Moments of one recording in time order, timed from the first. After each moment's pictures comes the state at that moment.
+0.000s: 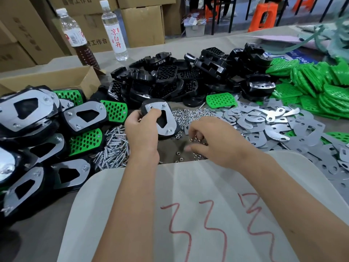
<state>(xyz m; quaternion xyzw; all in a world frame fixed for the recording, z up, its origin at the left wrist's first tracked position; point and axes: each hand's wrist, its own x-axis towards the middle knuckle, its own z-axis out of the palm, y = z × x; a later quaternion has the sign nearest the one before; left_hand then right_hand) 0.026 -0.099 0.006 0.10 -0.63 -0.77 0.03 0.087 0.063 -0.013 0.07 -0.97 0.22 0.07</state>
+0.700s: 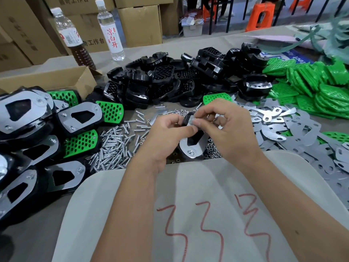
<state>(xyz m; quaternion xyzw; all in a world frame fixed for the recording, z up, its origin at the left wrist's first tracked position) 0.038 -0.088 -0.002 -0.14 -0.71 -0.66 -0.20 0.092 0.072 -0.014 0.04 -0.81 0.49 0.30</state>
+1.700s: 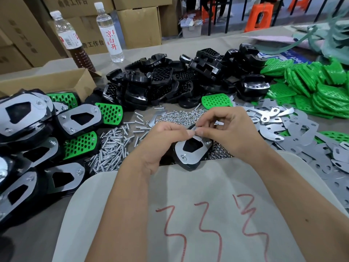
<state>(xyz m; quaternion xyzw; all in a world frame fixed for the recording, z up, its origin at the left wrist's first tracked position) 0.036 -0.100 0.001 -0.15 -0.70 -0.63 -0.31 0.092 0.097 -0.017 0.08 -0.79 0.59 0.16</state>
